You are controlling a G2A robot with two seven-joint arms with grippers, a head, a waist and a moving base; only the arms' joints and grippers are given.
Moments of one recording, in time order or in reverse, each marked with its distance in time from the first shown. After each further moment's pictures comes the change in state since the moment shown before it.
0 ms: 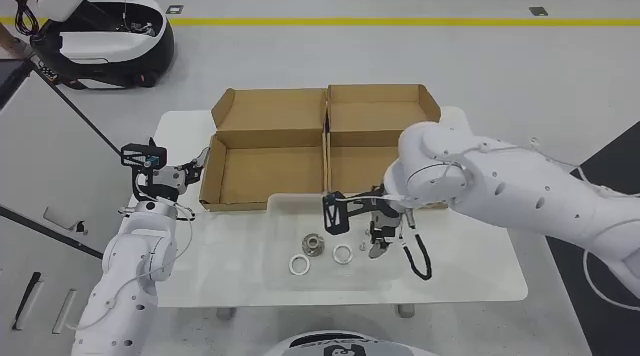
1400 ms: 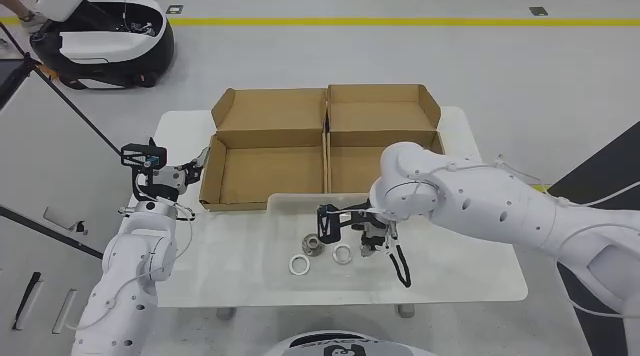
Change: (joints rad) left arm 0.000 0.000 0.000 0.000 0.000 0.000 0.000; right arm -0.110 -0.081 0.000 0.082 -0.119 0.035 0.035
